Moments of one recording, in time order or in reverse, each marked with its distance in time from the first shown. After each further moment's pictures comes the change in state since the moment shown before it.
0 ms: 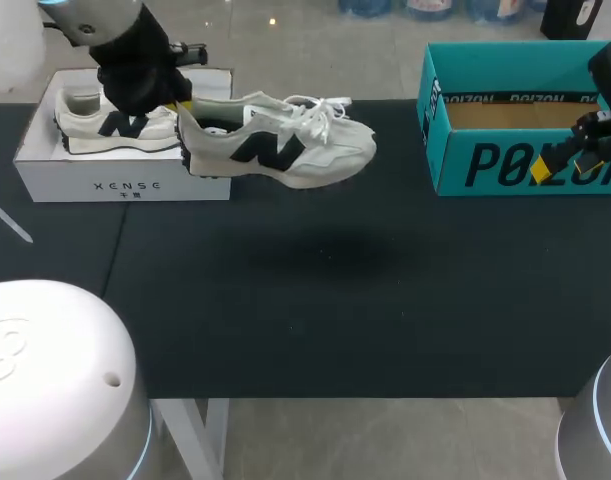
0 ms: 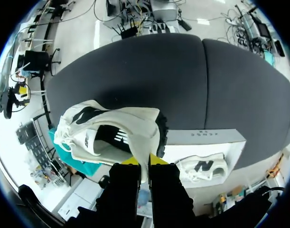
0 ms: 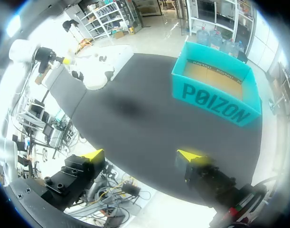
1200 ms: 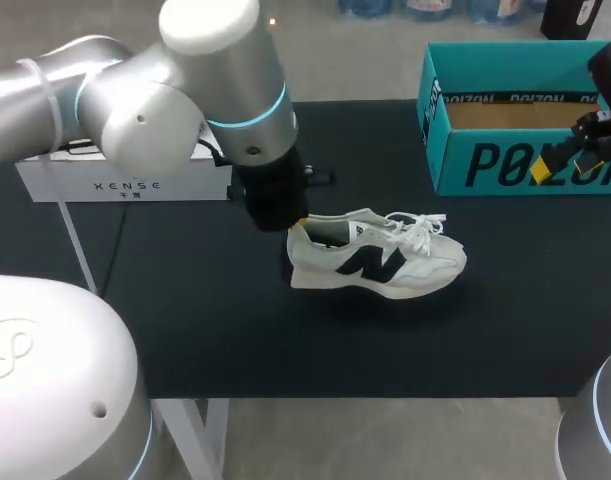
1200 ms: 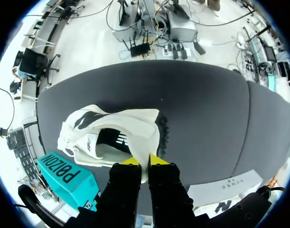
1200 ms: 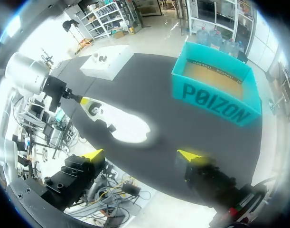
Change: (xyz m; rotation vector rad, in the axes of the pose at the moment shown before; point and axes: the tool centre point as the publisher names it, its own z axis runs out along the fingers) left arm -0.113 -0.143 0.130 0.177 0.087 -0.068; right arm 0.000 0.000 0.000 0.000 0.000 0.000
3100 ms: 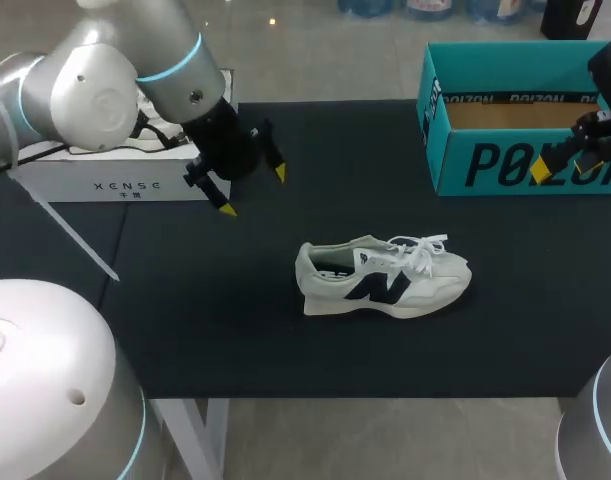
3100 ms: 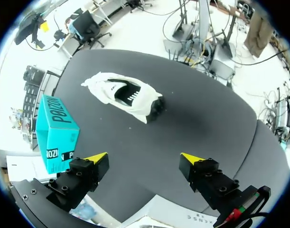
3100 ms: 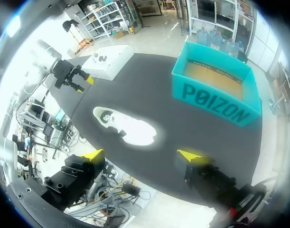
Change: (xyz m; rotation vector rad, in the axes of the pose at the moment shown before) left arm 0.067 0.065 -0.003 0.154 -0.133 -0.525; right arm 0.000 0.000 0.000 0.000 0.000 0.000
